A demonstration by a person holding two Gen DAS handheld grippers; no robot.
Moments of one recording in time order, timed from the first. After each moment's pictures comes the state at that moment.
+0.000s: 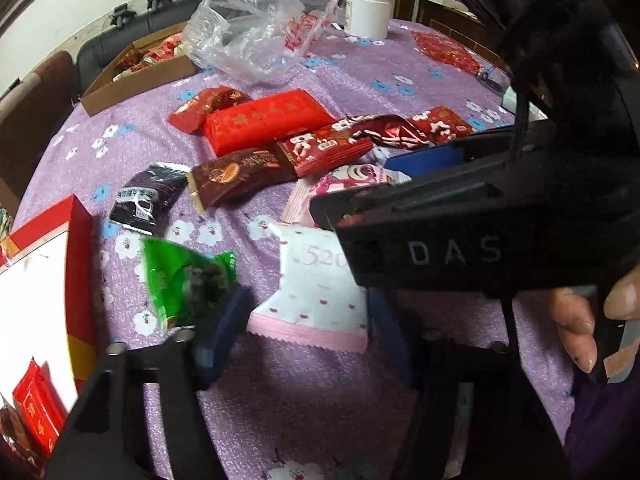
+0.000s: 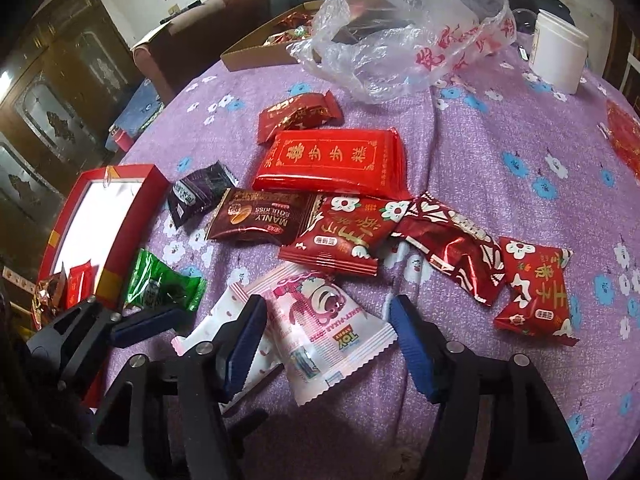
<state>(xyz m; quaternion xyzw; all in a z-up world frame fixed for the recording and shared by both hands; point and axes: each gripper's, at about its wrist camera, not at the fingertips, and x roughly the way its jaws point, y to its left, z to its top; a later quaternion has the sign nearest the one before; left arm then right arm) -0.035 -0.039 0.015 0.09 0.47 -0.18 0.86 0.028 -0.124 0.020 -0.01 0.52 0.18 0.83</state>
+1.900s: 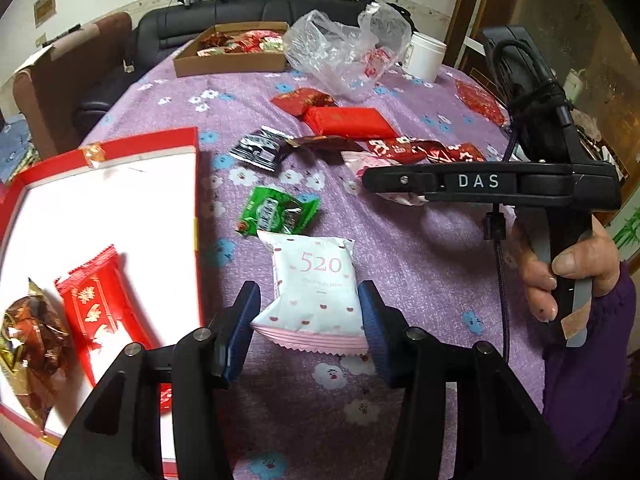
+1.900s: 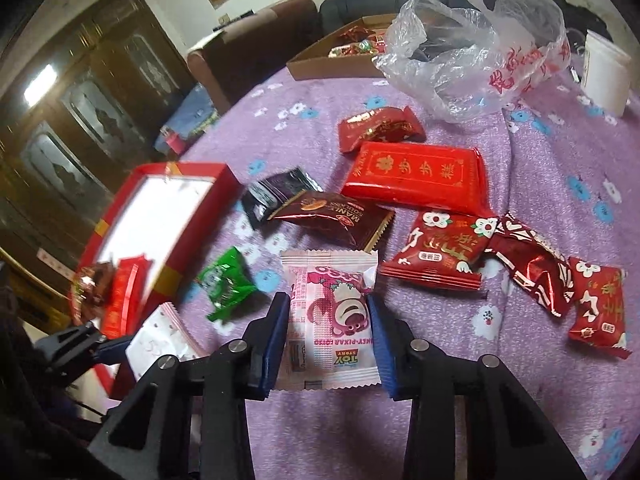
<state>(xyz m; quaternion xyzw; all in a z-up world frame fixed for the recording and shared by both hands) -0.088 0.042 0.044 0.00 0.46 -0.12 0.88 0.017 -0.103 0.027 0.04 0.49 0.28 0.83</state>
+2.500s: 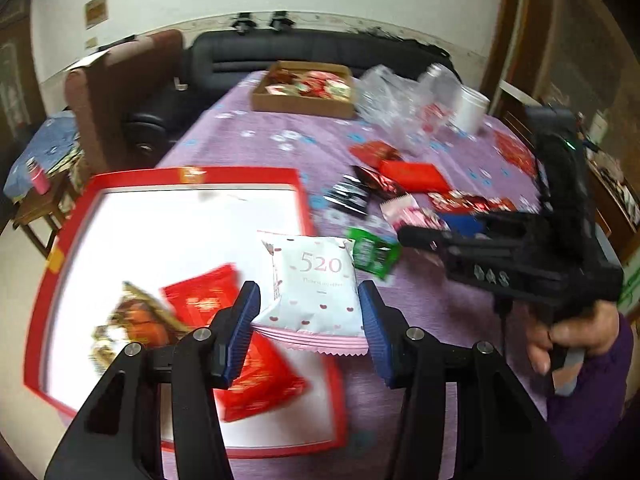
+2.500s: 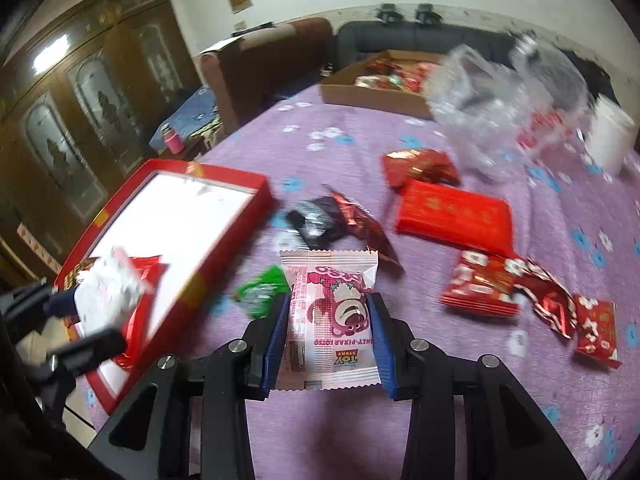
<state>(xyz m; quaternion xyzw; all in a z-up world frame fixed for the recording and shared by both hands) -0.106 0.115 0.078 -0.03 0.40 -0.04 0.91 -0.020 -0.034 0.045 -0.05 0.42 0.28 0.86</state>
